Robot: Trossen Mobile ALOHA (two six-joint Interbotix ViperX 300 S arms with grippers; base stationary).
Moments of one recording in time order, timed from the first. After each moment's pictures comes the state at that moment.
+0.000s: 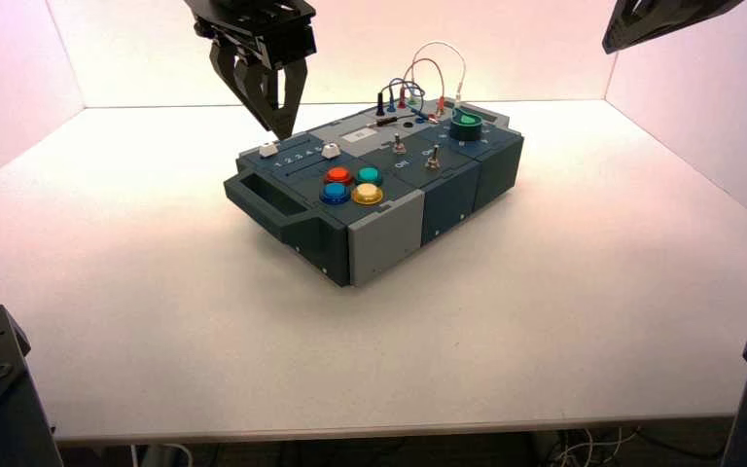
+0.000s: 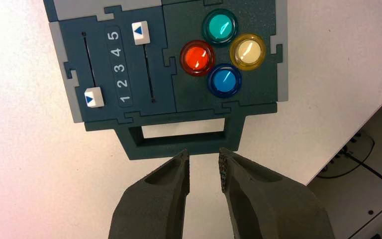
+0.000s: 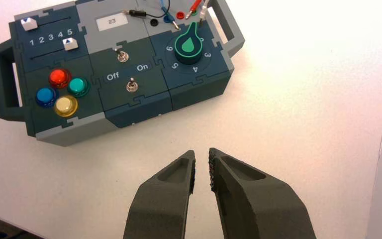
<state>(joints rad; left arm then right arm) -0.68 -0.13 0.68 0.01 0.84 0.26 0.38 -0.74 1.01 -0.05 0.60 0.02</state>
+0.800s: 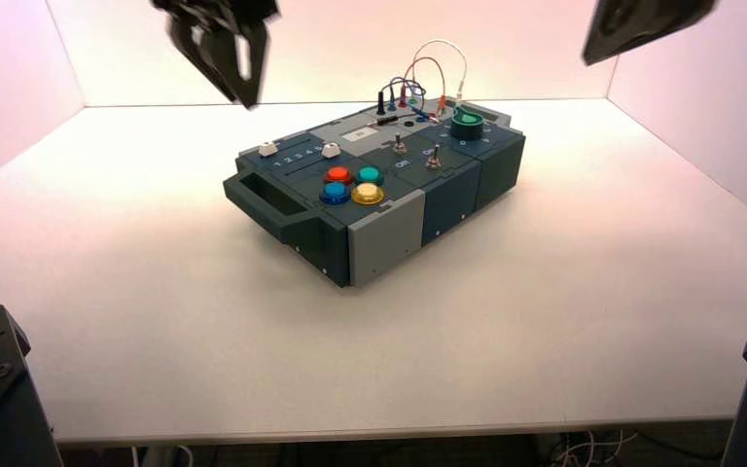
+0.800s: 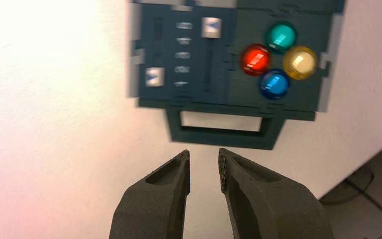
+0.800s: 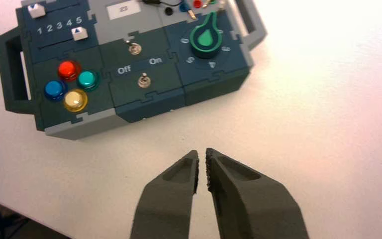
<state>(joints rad) -0.52 -0.25 0.70 0.01 0.85 0.21 0.44 -0.59 0.94 -0.03 0.62 0.01</state>
